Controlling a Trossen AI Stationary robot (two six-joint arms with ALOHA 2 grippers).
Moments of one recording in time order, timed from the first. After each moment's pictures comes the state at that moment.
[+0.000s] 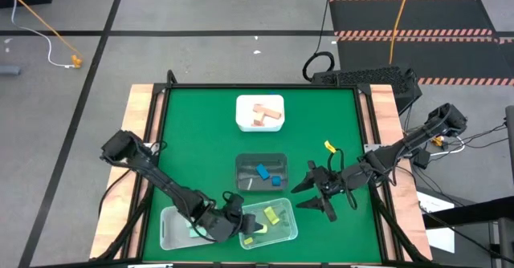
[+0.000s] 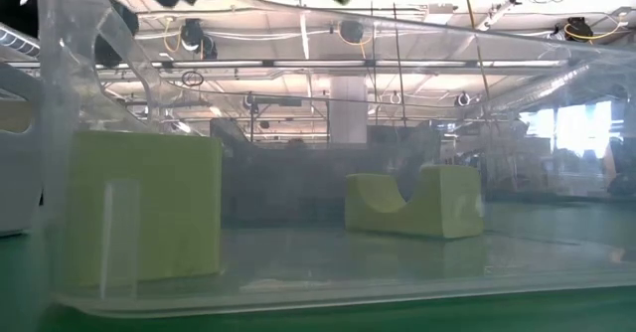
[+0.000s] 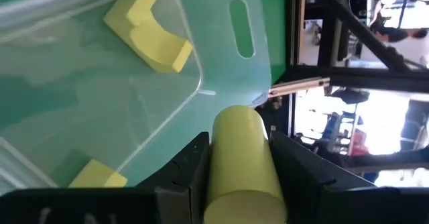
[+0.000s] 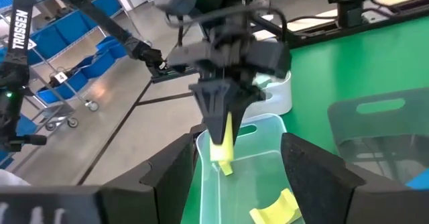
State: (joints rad) left arm -0.63 1.83 1.16 0.09 -0.39 -1.81; right arm 0.51 1.13 0.74 0.12 0.16 0.49
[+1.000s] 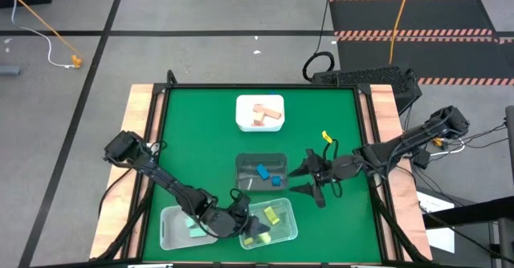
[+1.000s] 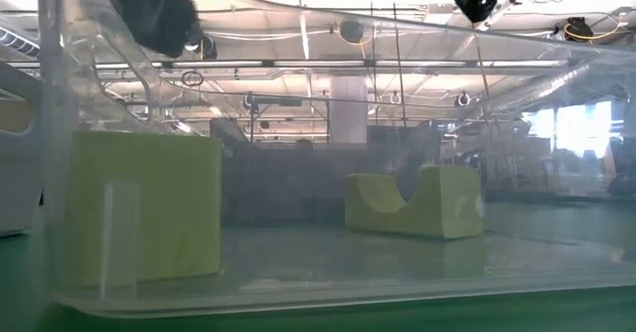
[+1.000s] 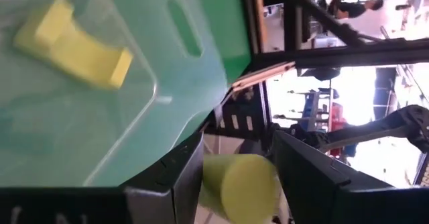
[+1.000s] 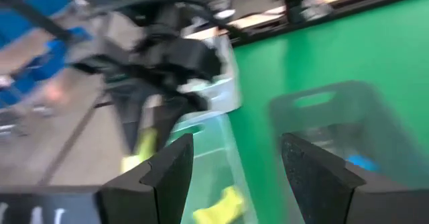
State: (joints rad) left arm -0.60 1.86 1.16 0.27 -0.36 -1.62; right arm 0.39 1.13 0.74 0.04 0.17 0.47
